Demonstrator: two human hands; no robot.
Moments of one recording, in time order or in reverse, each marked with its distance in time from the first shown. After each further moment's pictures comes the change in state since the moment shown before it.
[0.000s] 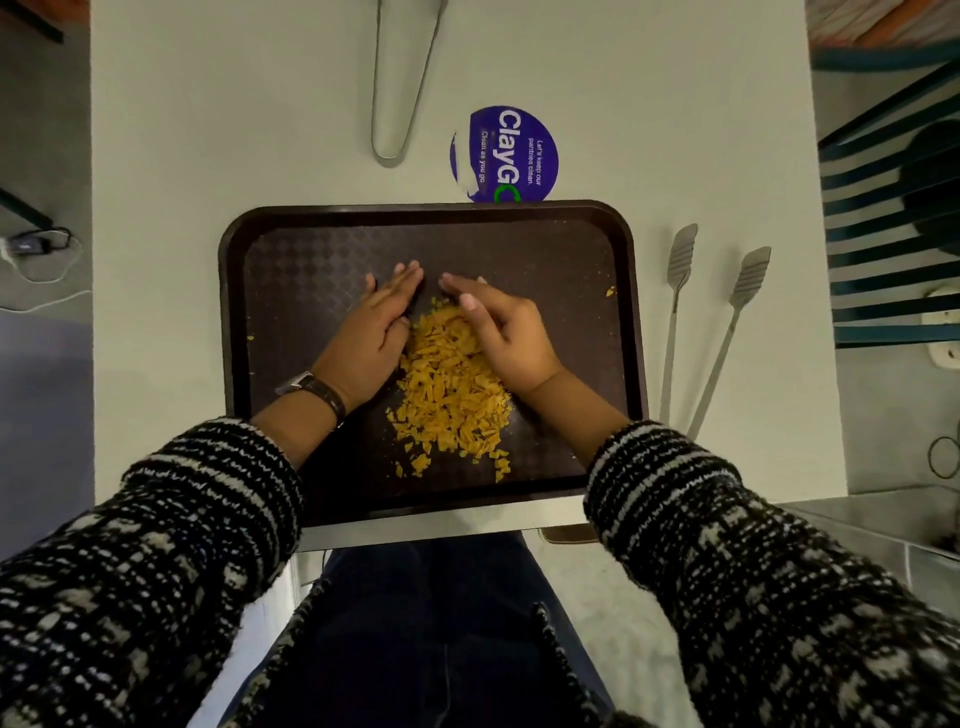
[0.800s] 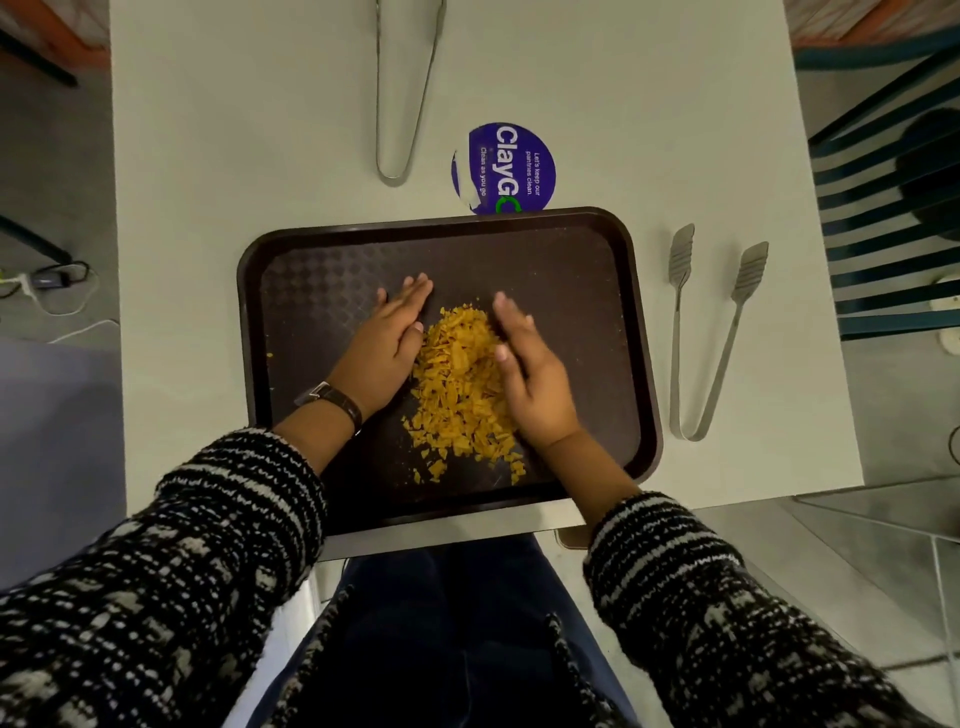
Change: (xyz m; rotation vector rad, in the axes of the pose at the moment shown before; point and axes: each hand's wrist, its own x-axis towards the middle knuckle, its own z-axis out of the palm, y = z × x) left_hand -0.002 0.008 -0.005 0.019 0.004 -0.026; right_hand -0.048 0.003 0.011 -0.054 0.187 -0.021
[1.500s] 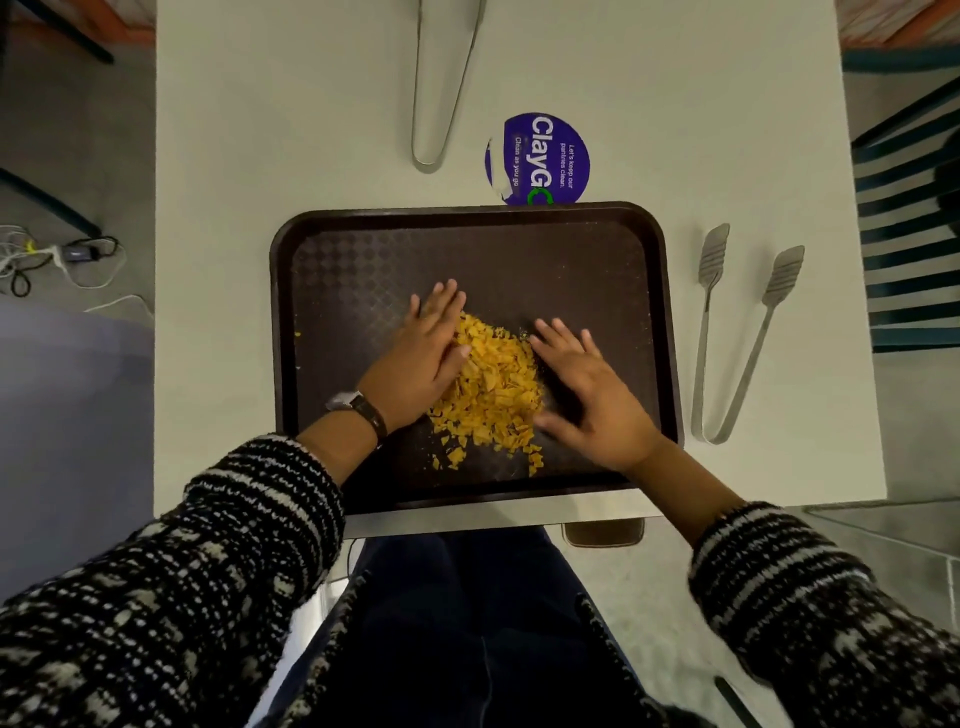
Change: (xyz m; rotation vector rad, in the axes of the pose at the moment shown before) left_hand -0.022 -0.001 0.010 0.186 -0.151 0.070; right_hand -0.021 0.012 -0.053 -0.327 -0.384 -0.196
